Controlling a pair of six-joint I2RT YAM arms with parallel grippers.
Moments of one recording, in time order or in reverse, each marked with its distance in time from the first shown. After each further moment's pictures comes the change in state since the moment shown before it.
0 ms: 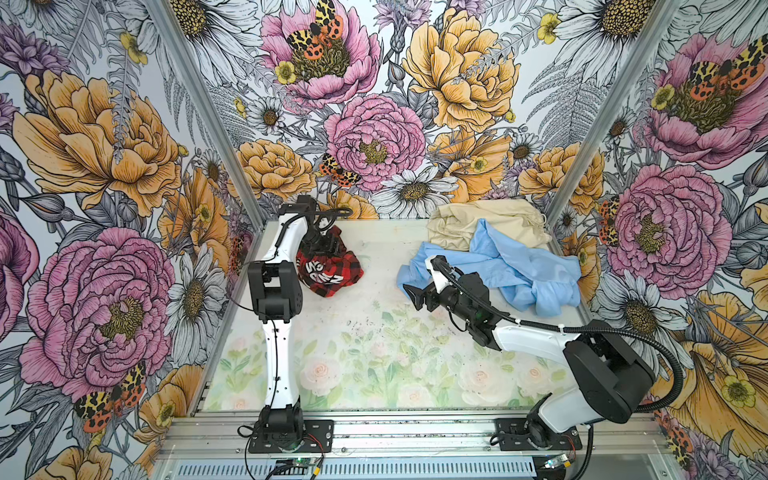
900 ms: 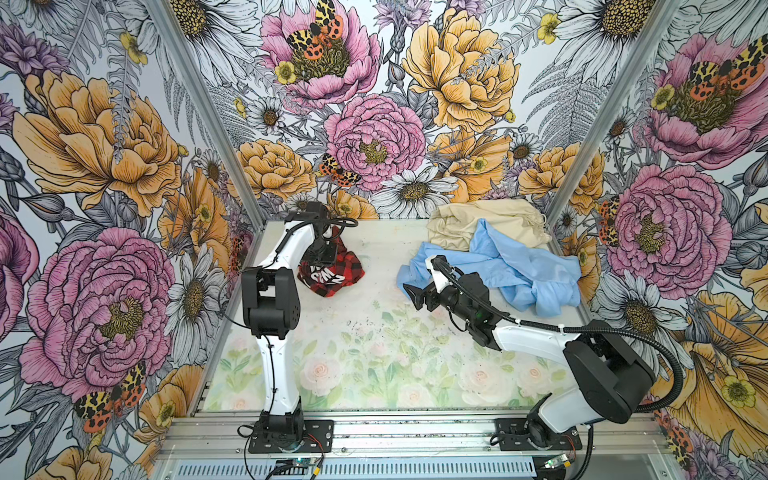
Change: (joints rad) left arm -0.072 -0.170 -0.312 0.121 -0.198 -0.090; right arm 0.000 0.000 0.000 0.003 0.000 0.003
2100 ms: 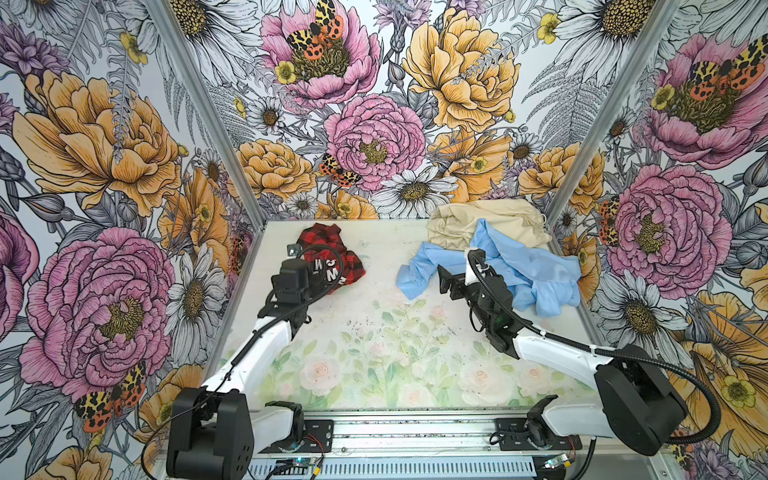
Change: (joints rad) left arm -0.055 -1.013 -1.397 1.164 -0.346 -0.090; right arm -0.093 -0.235 -0.107 -0.043 0.423 0.076
